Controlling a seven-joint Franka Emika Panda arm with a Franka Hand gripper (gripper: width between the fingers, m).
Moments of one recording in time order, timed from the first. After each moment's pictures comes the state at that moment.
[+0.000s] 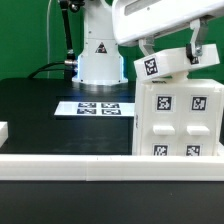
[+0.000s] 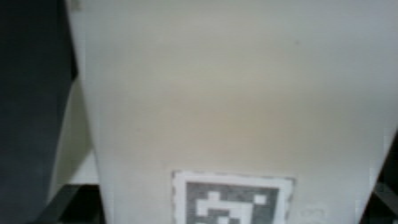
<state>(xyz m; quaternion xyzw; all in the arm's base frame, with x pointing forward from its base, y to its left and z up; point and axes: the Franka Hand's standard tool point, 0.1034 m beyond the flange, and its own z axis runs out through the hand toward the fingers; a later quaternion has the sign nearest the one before) 0.614 0.070 0.161 -0.87 0.46 -0.13 0.13</state>
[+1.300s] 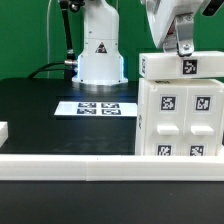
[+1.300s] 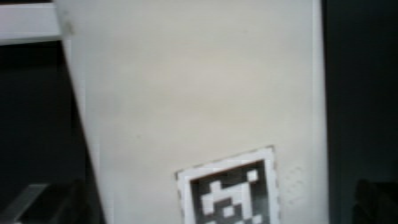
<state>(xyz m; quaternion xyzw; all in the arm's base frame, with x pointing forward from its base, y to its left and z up) 0.613 0.076 0.166 -0.68 0.71 -0.08 0.19</state>
